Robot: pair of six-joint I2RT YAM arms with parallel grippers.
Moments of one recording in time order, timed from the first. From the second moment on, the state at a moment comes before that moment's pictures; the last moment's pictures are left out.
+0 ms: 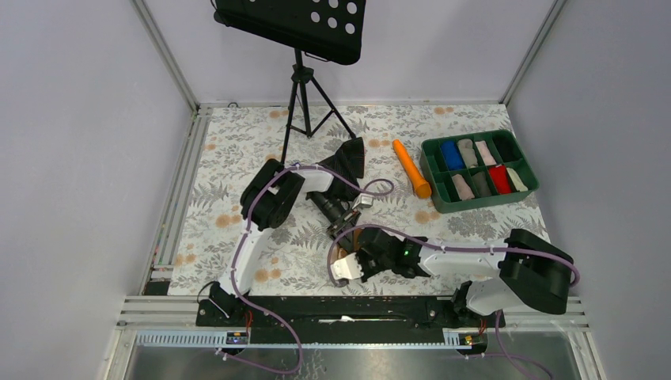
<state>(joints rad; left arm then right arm) -0.64 2.37 1.53 -1.12 1.19 0.42 1.10 1.38 0.56 -0.14 -0.13 -0.89</state>
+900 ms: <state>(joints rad) -0.41 1.28 0.95 -0.36 0.73 0.53 0.76 1.91 1.20 -0.87 -0.82 -0.84</state>
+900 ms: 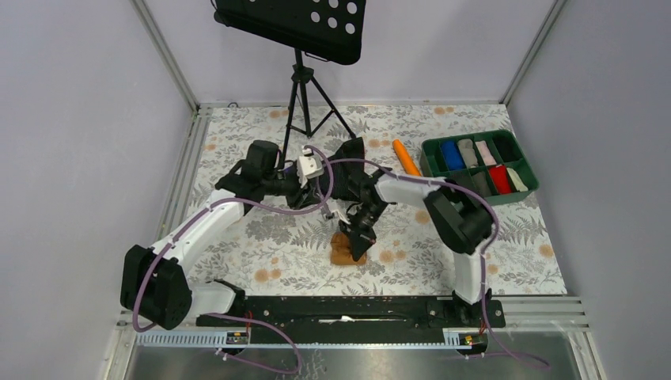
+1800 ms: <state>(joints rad) -0.94 1.60 1.03 -0.60 0.52 0.84 0.59 2.28 1.46 -1.35 -1.12 -0.97</state>
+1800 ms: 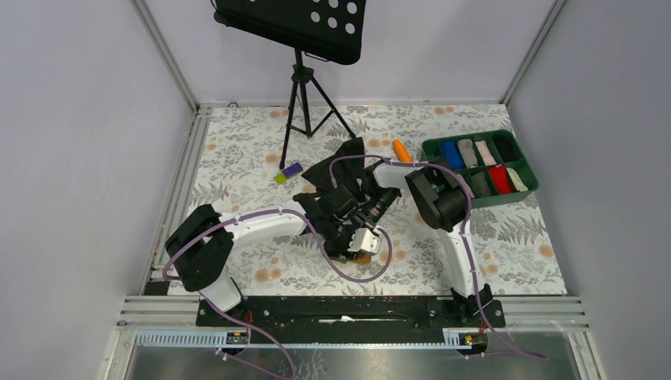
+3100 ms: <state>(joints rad) -0.95 1.79 1.14 -0.65 0.71 0.72 0.50 1.99 1.47 -1.08 -0.69 -0.53</state>
